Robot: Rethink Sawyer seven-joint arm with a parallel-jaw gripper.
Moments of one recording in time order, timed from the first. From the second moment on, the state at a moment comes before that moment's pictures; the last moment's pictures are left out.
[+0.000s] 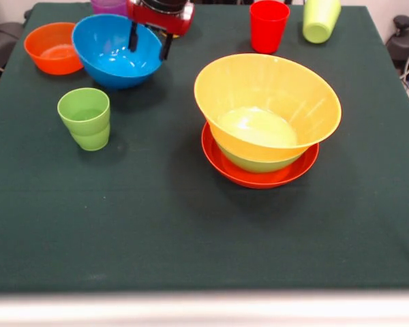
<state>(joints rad) -0.48 -0.56 0.25 1.68 -0.86 0.68 2.25</state>
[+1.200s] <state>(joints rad) -0.42 -0.44 0.15 1.58 -0.86 0.56 2.25</state>
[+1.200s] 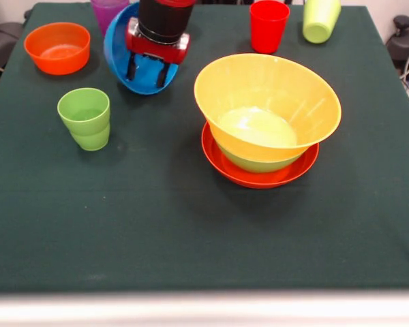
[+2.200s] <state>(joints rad) -0.45 -0.53 0.15 1.60 -0.76 0.56 2.25</state>
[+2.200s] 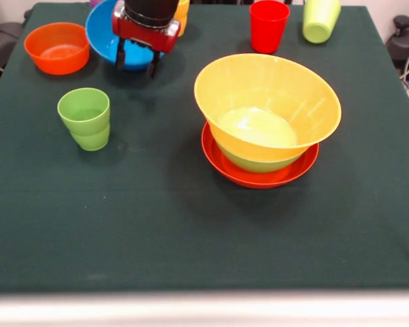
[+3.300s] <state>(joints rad) -0.44 -0.58 0.17 1.65 -0.69 0.56 2.25</state>
